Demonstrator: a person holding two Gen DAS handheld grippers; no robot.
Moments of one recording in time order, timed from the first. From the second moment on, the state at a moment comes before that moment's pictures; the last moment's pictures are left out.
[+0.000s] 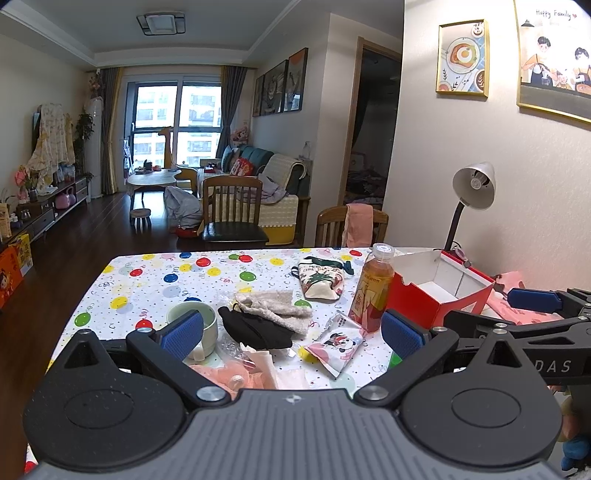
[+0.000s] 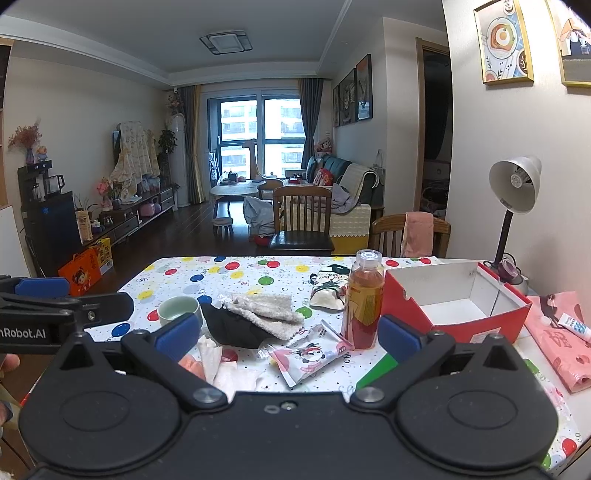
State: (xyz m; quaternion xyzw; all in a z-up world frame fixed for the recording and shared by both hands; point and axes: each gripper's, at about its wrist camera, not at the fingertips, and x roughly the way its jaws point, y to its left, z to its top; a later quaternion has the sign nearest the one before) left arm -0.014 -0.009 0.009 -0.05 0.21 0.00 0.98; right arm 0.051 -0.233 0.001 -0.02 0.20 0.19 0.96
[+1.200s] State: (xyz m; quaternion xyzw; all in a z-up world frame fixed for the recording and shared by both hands) left arm 0.046 0.093 -0.051 -0.08 0.26 0.10 0.96; right arm 0.148 -0.283 -0.046 -0.02 0.28 0.09 0.95
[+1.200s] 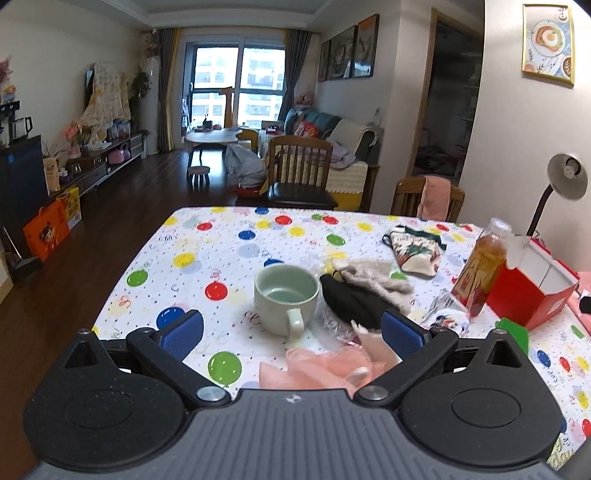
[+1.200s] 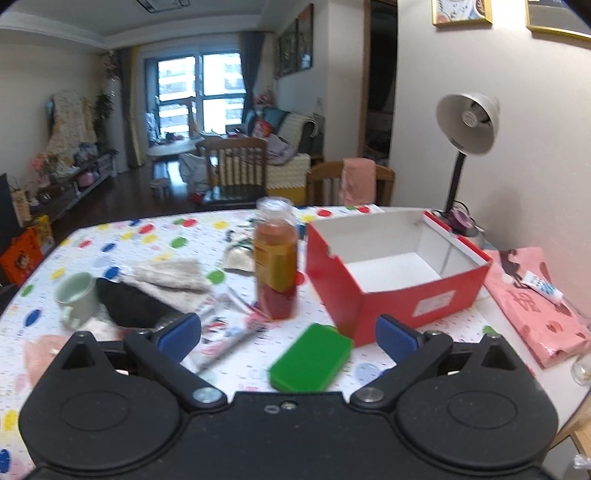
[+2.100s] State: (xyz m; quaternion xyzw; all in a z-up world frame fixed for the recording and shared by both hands) left arm 0.104 0.061 -0.165 -0.06 0.40 0.06 0.91; right arm 0.284 -0.271 -0.181 -0.01 0.45 -0.02 0.89
